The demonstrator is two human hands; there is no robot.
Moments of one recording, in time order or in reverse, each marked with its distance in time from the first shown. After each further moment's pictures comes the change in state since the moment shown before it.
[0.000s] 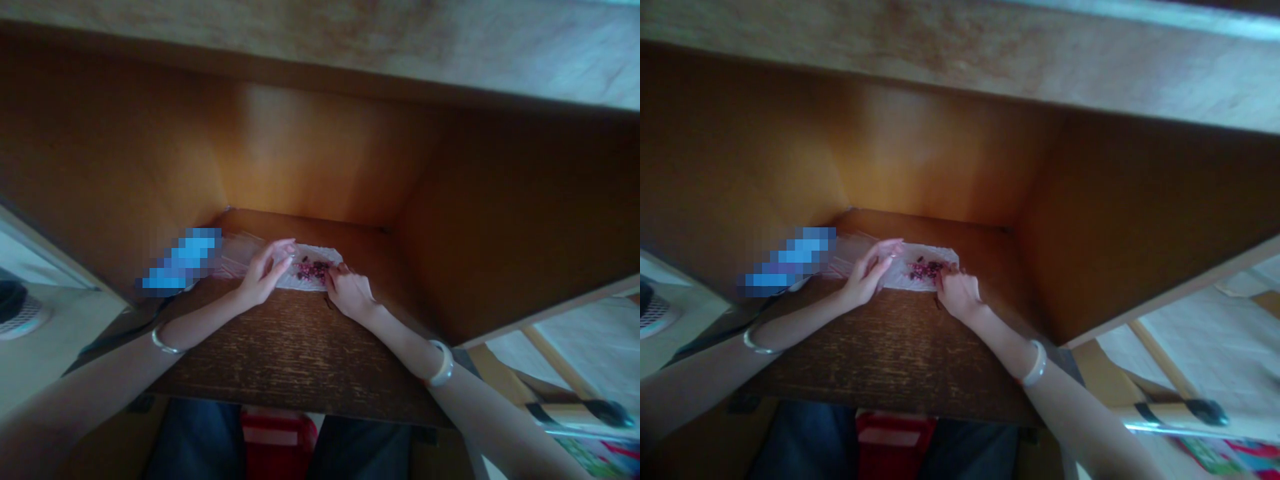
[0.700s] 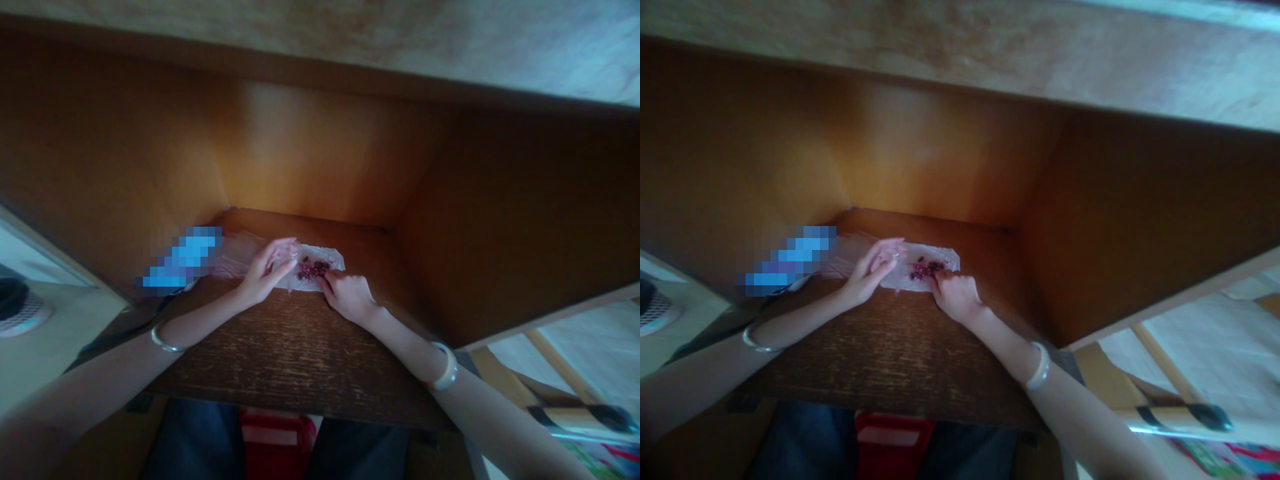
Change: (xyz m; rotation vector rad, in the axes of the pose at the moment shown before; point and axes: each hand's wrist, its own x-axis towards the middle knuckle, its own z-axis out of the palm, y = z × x) left_hand 0.002 -0.003 -0.001 -0.126 -0.064 -0.061; right_hand -0.002 -0.004 -0.002 0.011 -0.004 -0.110
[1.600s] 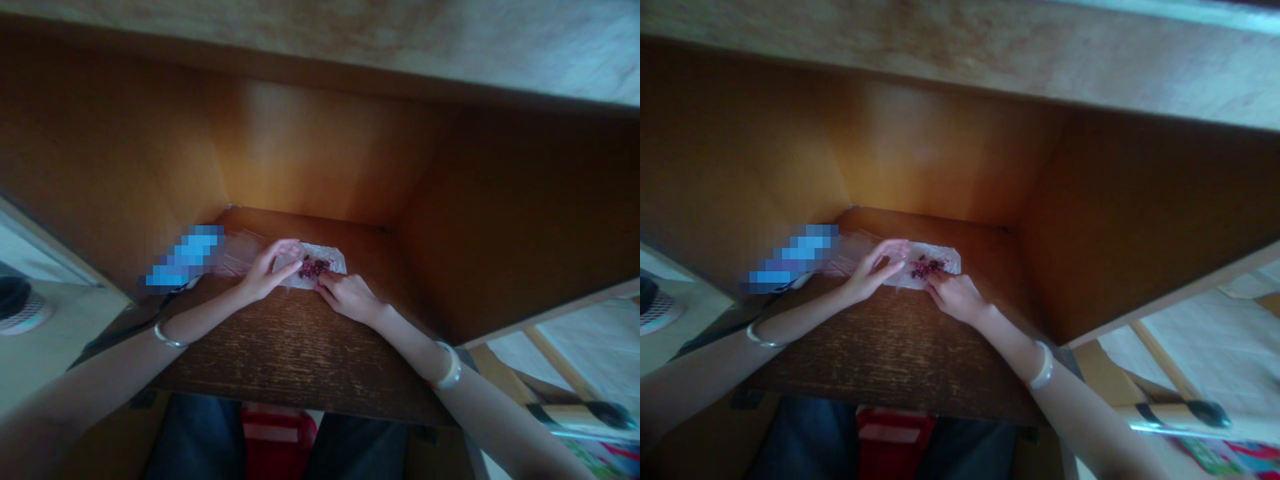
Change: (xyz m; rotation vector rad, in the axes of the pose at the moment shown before) left_hand 0.002 0.000 -0.001 0.065 -0.046 -0.027; right_hand -0.004 0.009 -0.001 0.139 0.022 -0.289
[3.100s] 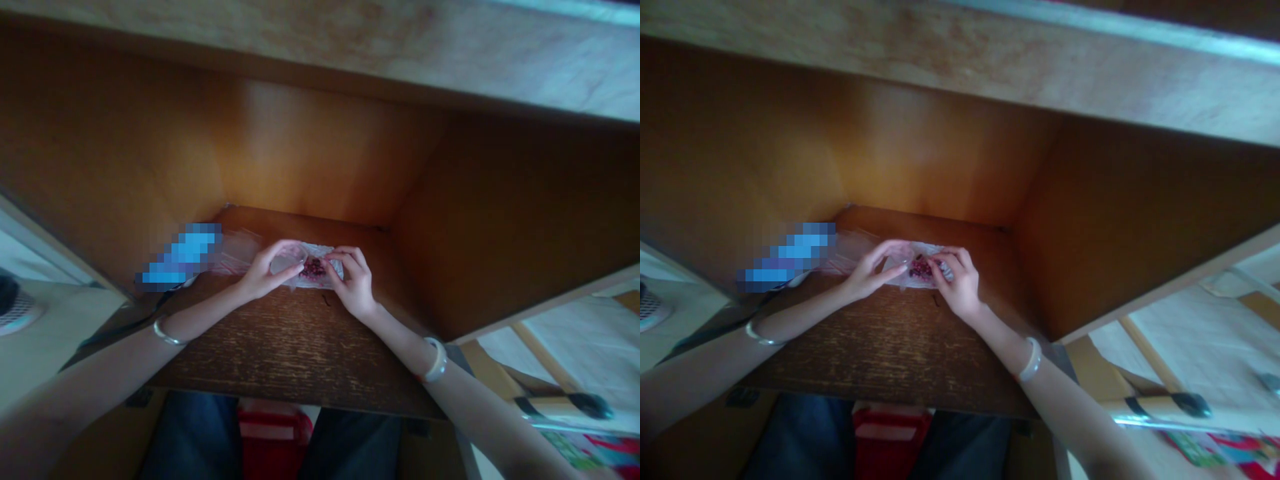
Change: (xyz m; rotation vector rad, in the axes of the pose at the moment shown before) left_hand 0.001 0.000 0.003 0.001 -0.062 0.090; right_hand 0.004 -0.003 0.006 0.422 0.858 0.097
